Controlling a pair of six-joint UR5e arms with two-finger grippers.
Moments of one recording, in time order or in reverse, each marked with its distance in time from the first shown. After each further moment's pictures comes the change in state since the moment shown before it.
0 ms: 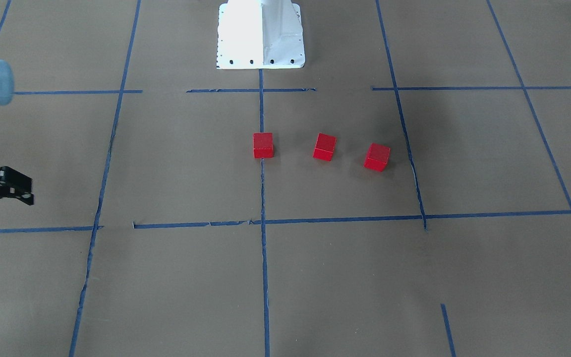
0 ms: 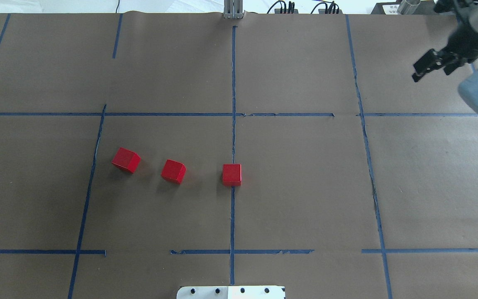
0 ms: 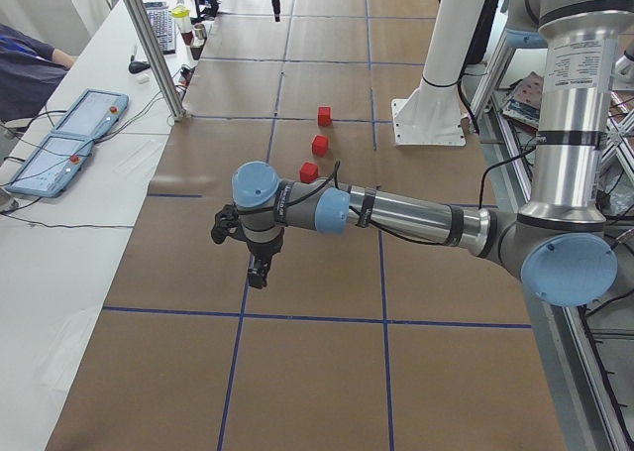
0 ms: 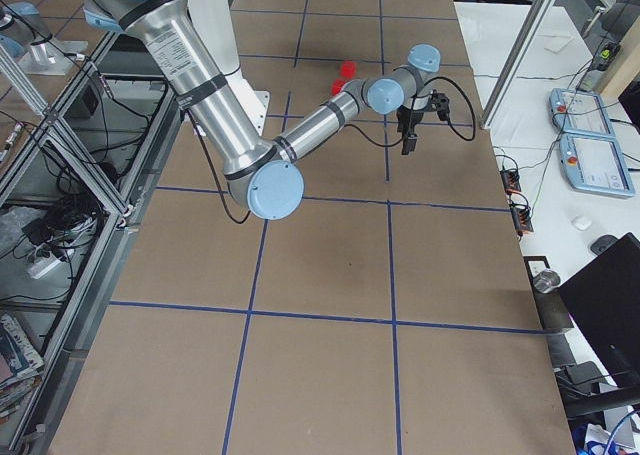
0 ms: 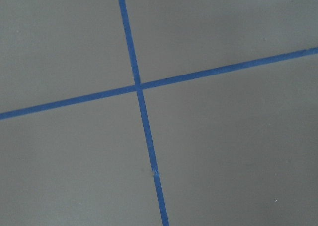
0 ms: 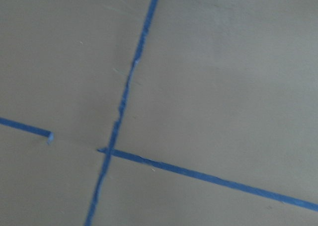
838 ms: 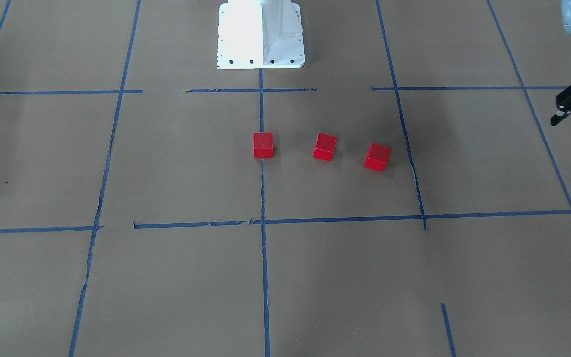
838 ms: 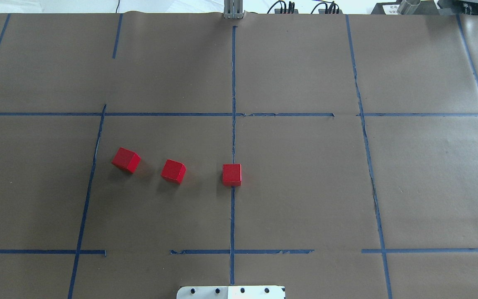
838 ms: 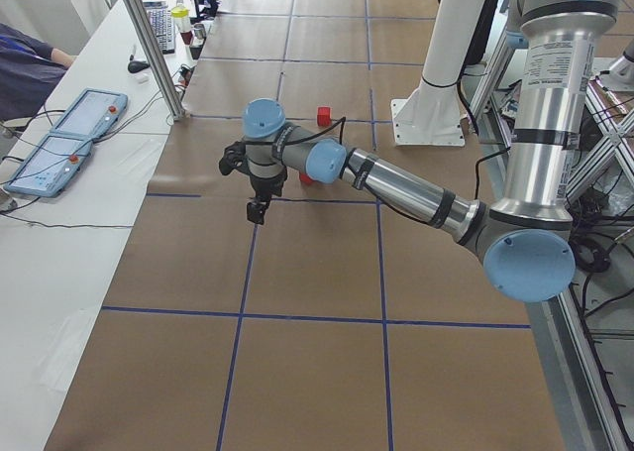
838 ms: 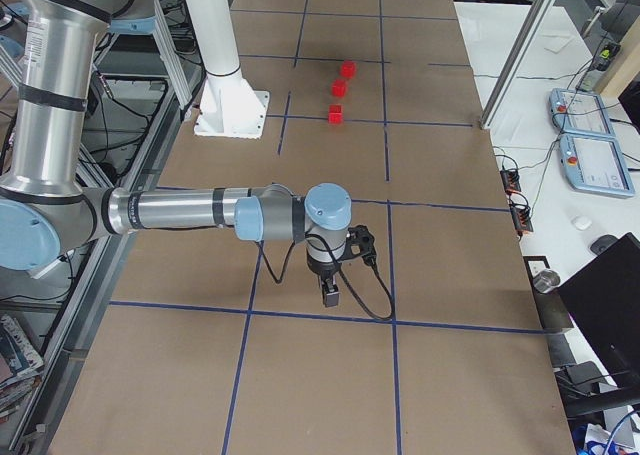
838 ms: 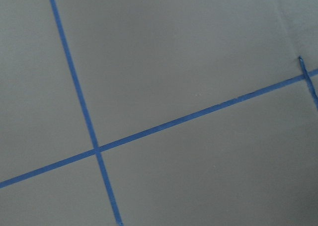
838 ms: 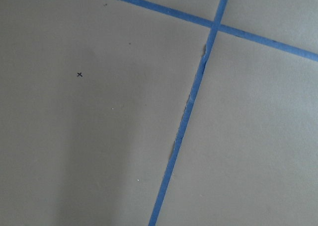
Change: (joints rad) left arm 0.251 -0.071 -0.198 0.001 0.006 -0.259; right arm 0.291 -0.539 0.186 0.006 0.004 -0.454
